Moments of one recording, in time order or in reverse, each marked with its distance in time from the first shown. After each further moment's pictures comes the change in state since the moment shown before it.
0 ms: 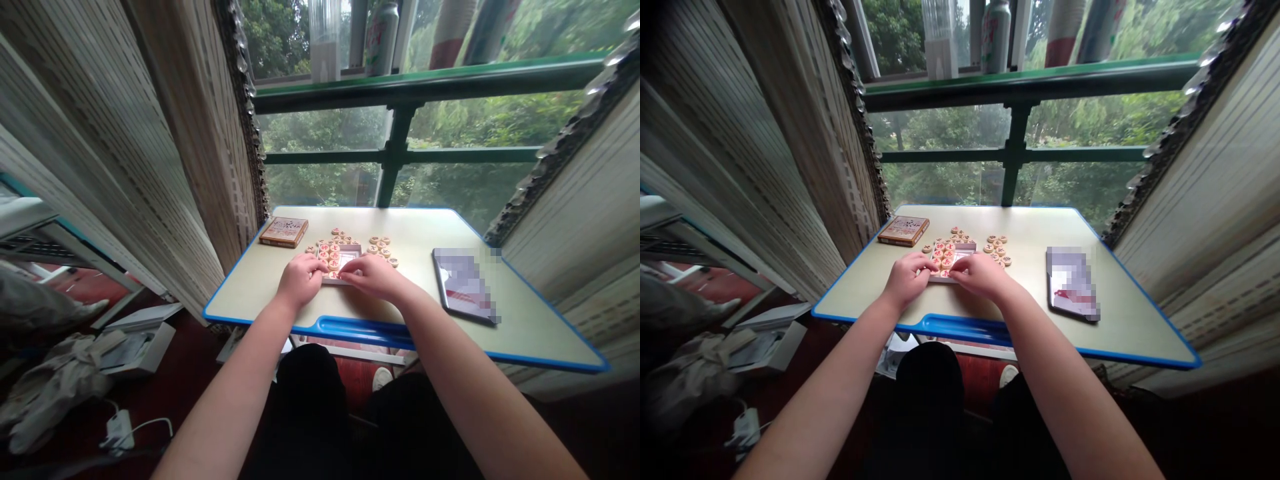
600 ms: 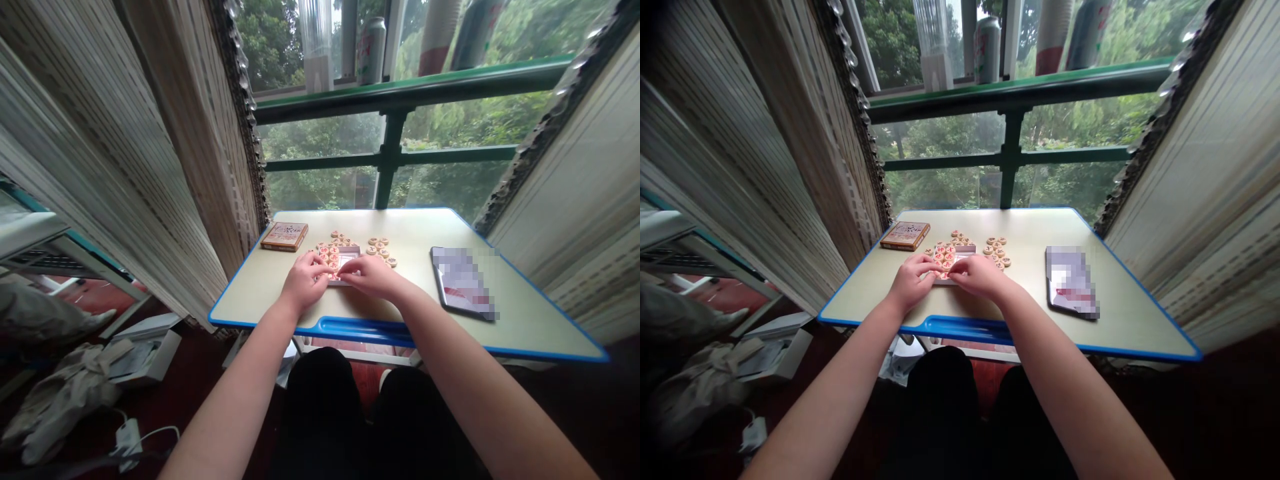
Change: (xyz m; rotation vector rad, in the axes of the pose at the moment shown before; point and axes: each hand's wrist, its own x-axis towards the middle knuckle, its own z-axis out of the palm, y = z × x) left_hand 0.000 0.001 0.002 0.018 -0.065 -0.003; right_hand 0.000 0.000 0.001 0.004 -0.002 0.003
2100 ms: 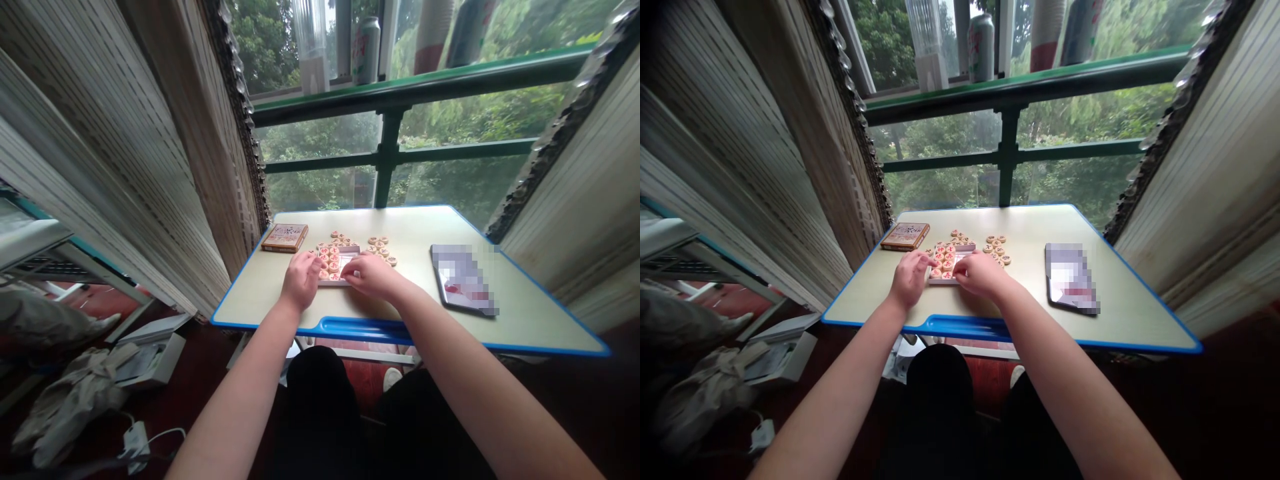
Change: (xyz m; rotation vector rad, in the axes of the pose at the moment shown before) left_hand 0.002 -0.001 -0.005 -0.004 0.078 -0.008; right_hand 0.004 0.011 0.009 -0.137 0.057 -0.084
